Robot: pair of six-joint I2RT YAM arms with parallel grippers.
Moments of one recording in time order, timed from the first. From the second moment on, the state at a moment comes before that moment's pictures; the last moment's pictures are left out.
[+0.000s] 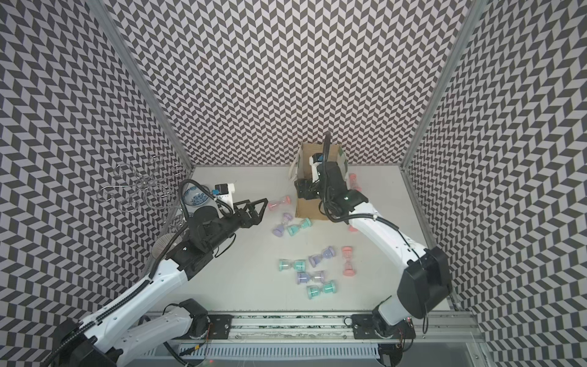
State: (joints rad) left arm -0.56 0.94 0.72 0.08 0.02 -0.60; right arm 0.59 1.50 1.33 -0.31 0.01 0.32
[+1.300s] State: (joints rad) left arm -0.56 0.78 0.49 -0.02 -0.01 -0.63; right arm 0.93 1.74 1.04 -0.14 0.58 0.87
